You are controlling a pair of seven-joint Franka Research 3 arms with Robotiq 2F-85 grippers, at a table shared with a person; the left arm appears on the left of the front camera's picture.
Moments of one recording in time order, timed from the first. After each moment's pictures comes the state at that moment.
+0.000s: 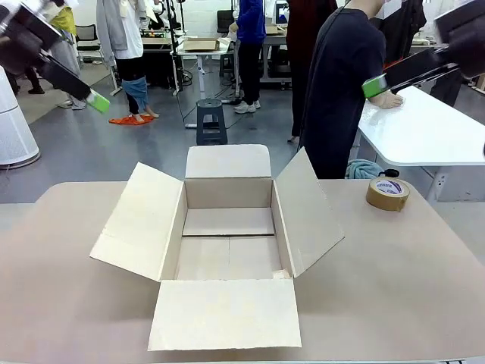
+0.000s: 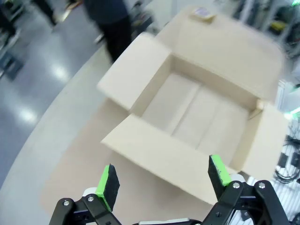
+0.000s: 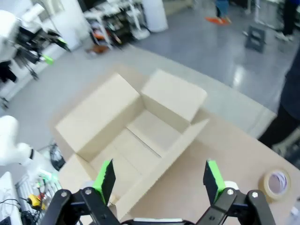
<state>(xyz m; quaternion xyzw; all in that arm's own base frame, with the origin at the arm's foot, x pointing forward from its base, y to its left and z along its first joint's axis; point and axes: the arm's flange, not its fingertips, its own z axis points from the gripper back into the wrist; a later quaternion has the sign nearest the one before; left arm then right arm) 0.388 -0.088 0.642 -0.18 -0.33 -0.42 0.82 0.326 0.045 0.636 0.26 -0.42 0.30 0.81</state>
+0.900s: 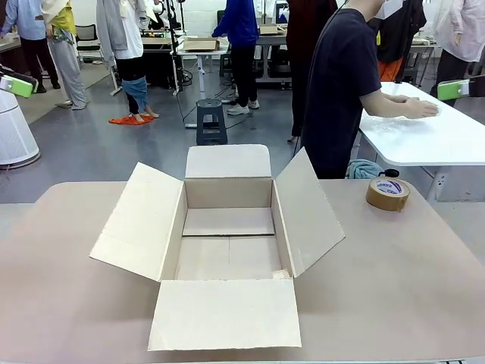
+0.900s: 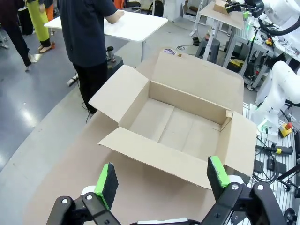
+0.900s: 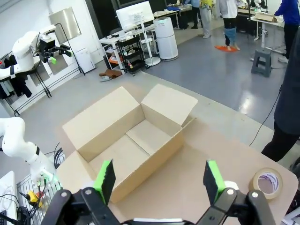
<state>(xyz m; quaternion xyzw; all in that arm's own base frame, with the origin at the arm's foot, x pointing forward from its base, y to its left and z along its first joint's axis) 0.384 0.039 0.621 -0.31 -0.39 -0.43 0.76 0.305 -0.056 0.600 0.30 -0.48 0.29 0.77</state>
